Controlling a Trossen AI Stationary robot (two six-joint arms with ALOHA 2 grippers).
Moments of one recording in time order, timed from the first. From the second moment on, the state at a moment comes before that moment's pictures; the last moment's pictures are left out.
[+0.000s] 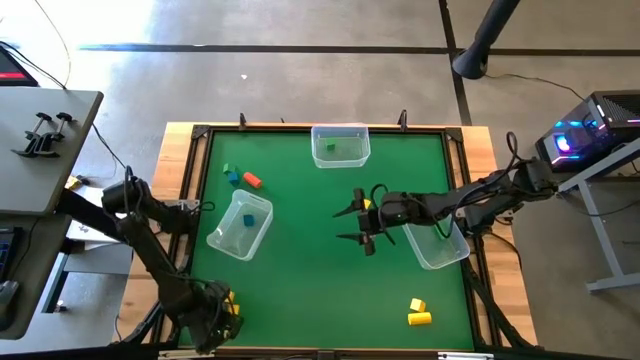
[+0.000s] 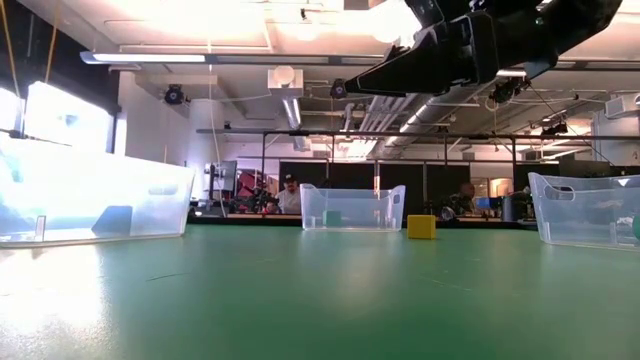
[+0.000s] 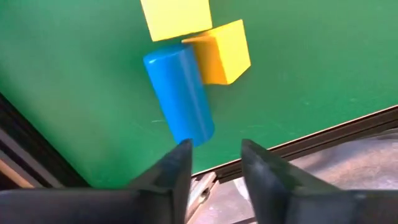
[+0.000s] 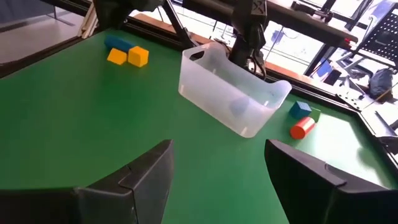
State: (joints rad) left arm -1.03 1.67 1.10 -0.79 0.07 -2.22; right arm 0.11 1.46 0.65 0.51 -0.01 -0.32
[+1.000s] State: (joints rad) left arm -1.03 1.79 1.08 -0.73 0.09 -2.18; right arm 0.14 1.46 0.65 0.44 -0.01 -0.29
